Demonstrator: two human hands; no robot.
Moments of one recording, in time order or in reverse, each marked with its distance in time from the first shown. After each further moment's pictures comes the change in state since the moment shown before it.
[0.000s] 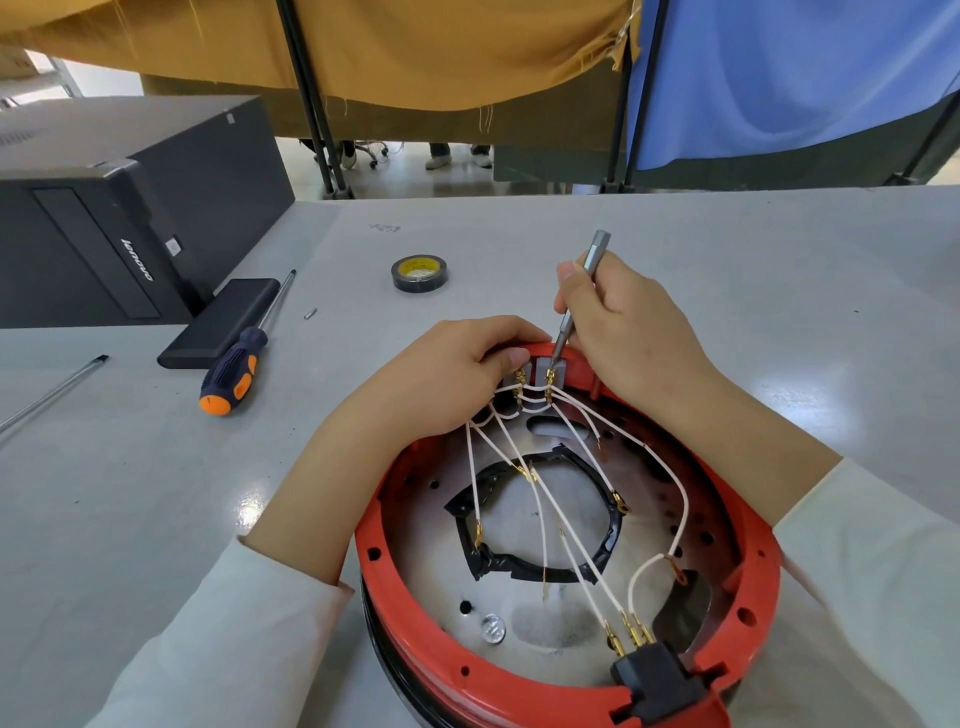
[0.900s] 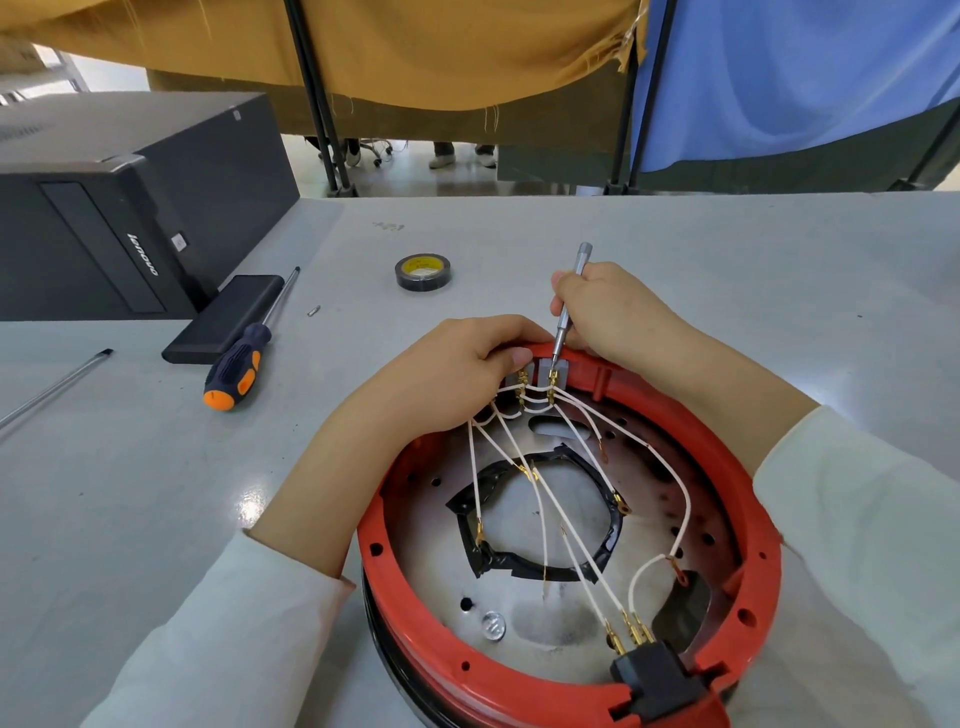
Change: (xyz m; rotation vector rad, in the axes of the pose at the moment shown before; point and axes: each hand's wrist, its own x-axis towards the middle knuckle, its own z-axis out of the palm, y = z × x) left_hand -0.001 0.003 0.001 -0.008 -0.018 -0.018; right_hand 0.036 0.007 0.009 0.032 -0.268 0.251
